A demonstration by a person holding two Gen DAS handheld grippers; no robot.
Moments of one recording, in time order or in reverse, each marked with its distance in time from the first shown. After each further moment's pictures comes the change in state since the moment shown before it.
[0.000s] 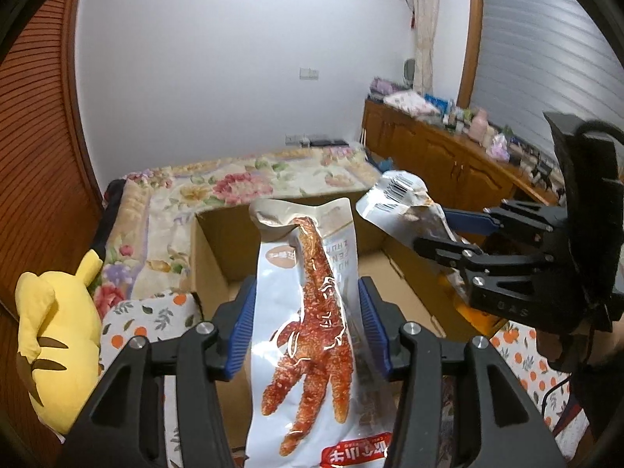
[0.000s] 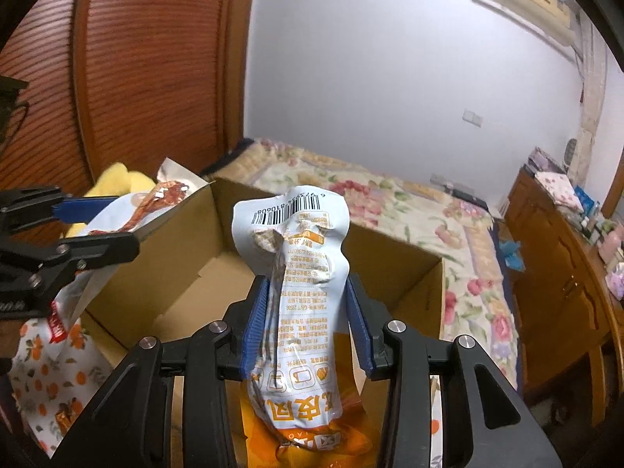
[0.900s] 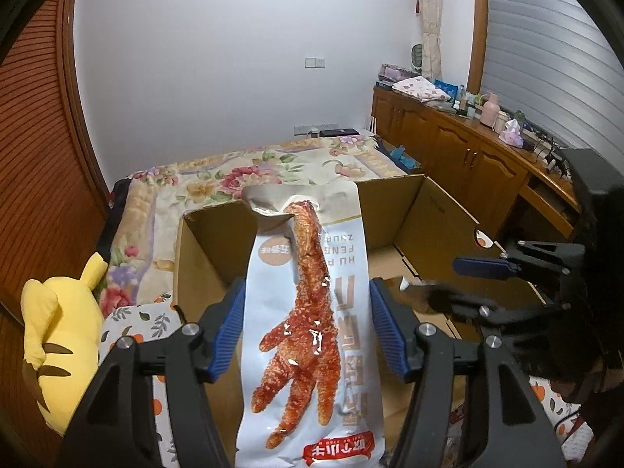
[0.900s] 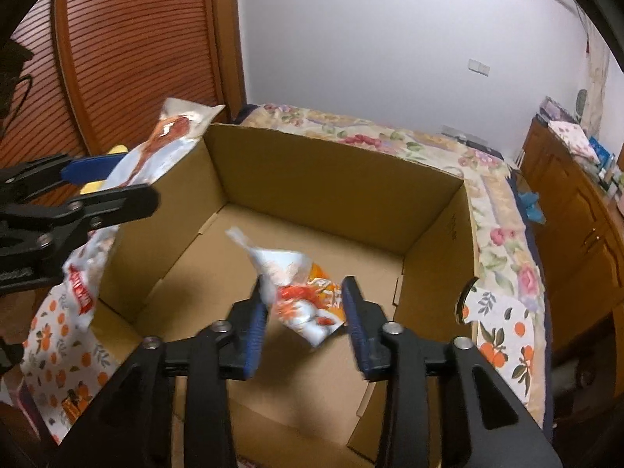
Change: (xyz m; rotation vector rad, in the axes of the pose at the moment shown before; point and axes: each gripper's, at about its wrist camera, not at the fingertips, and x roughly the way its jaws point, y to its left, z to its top) left arm 0.028 -0.016 0.012 0.025 0.030 0.055; right arm 0.015 -0.007 -0.030 0.099 0.102 0.091
